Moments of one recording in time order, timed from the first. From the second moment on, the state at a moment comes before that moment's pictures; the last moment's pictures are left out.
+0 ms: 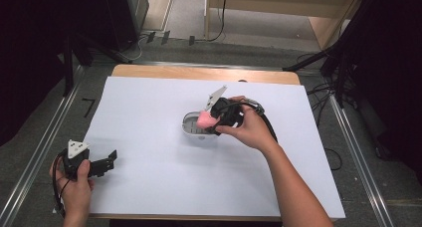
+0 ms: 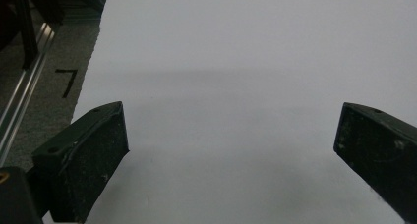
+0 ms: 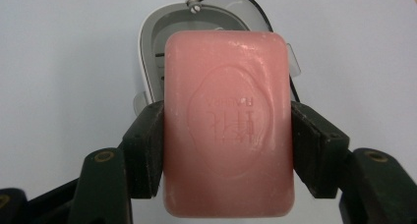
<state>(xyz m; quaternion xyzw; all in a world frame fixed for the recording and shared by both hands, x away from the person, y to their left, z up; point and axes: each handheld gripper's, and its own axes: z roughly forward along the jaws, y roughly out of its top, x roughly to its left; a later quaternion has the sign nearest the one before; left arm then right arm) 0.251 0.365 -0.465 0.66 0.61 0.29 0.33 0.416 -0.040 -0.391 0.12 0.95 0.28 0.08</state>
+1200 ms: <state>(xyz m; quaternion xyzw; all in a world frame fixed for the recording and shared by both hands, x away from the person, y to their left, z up) 0.251 0.365 -0.466 0.66 0.61 0.29 0.33 0.427 -0.032 -0.390 0.07 0.94 0.31 0.07</state>
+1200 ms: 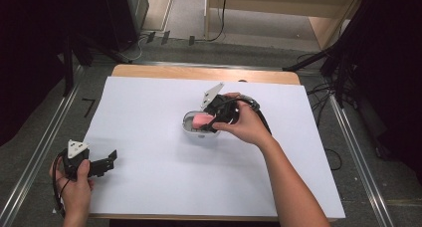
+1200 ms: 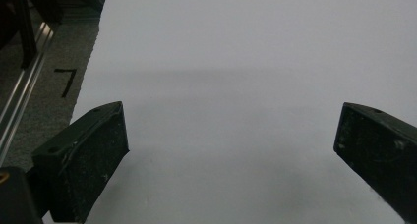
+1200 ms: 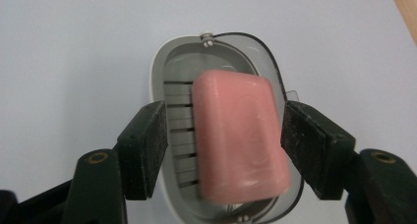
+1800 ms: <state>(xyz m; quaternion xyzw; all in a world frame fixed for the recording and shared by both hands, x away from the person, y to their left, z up) 0.251 0.365 -0.465 0.66 0.61 0.29 0.33 0.414 -0.066 -0.396 0.18 0.92 0.33 0.06</state>
